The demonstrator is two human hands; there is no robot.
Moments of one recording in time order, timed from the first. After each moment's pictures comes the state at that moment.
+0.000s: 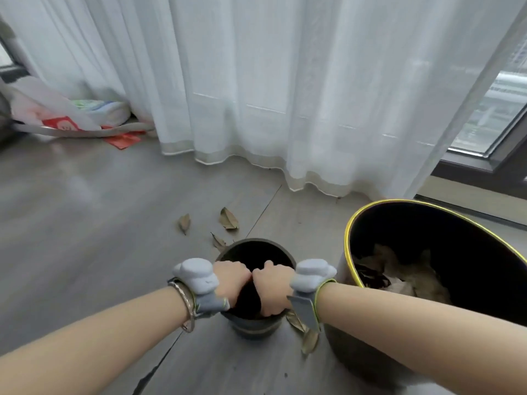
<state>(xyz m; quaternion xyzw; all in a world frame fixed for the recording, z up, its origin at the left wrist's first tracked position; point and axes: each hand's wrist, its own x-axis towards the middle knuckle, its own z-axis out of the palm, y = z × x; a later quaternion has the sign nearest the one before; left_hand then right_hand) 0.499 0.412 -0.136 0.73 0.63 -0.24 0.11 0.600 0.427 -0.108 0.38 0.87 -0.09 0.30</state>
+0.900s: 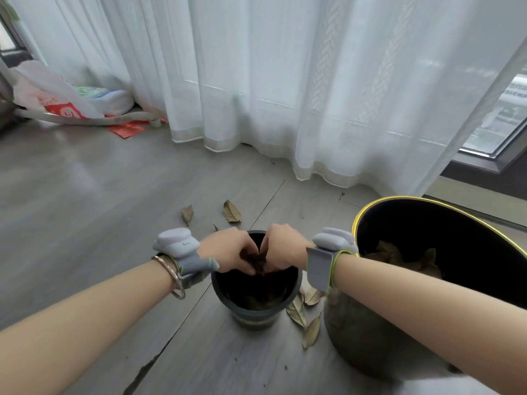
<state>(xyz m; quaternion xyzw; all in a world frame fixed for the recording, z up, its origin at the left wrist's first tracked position) 0.469 0.429 -0.112 0.75 0.62 -0.03 0.24 0.599 0.460 -0.089 0.49 0.83 -0.24 0.11</state>
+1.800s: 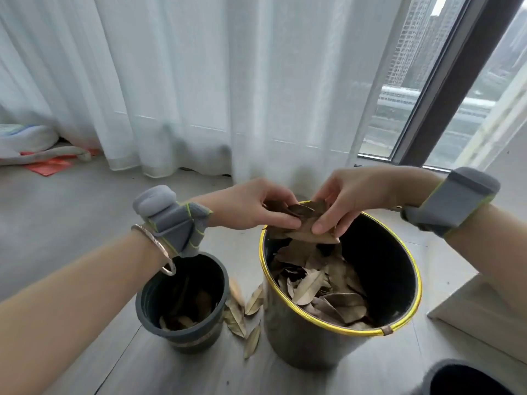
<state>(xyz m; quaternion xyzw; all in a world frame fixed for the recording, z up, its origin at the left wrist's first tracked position) 0.609 0.456 0.018 0.78 0.42 0.18 0.42 0.802 0.480 0.062 0.49 0.72 -0.48 0.03</state>
